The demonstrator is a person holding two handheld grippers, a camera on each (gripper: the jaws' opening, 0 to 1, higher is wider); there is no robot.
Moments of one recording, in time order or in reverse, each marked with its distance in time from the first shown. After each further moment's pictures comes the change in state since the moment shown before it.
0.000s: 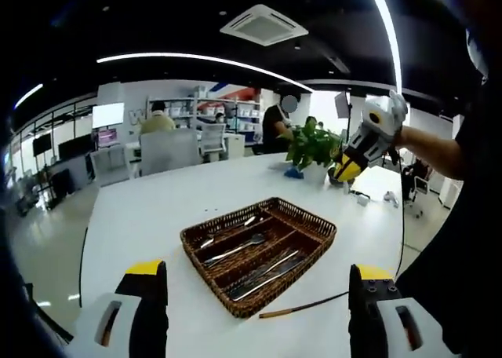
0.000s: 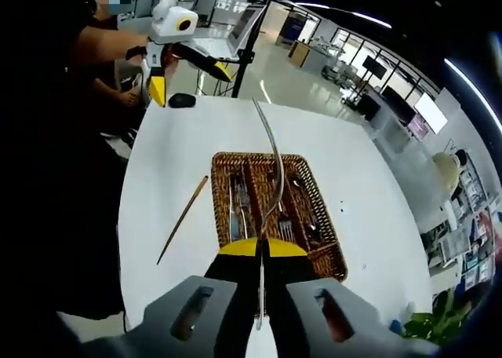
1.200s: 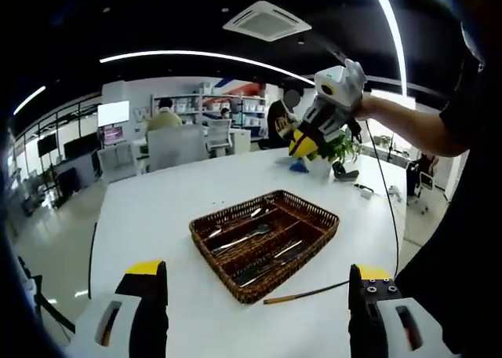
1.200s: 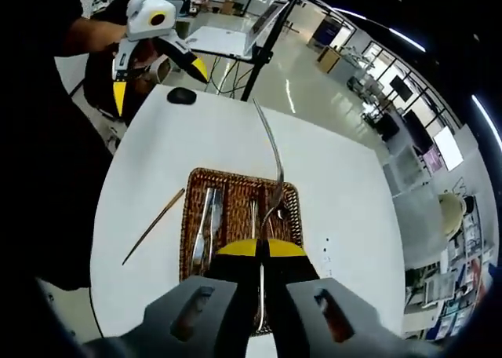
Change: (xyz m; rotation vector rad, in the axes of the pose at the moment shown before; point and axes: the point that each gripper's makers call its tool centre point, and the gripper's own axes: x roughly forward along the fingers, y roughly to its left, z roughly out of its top) left arm -0.020 -0.006 -0.007 0.000 0.022 0.037; right arm 0.051 -0.053 0.067 -0.180 0.021 0.056
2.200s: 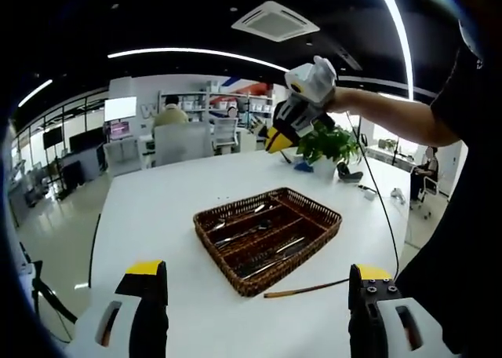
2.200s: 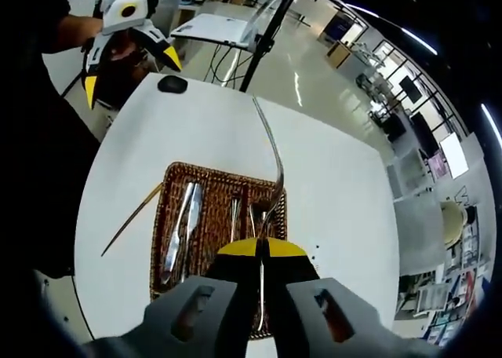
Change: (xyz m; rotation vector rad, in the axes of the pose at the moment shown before) left arm -0.006 0.006 -0.012 -0.033 0.005 0.031; right arm 0.039 -0.037 0.002 -0.054 0.053 0.029
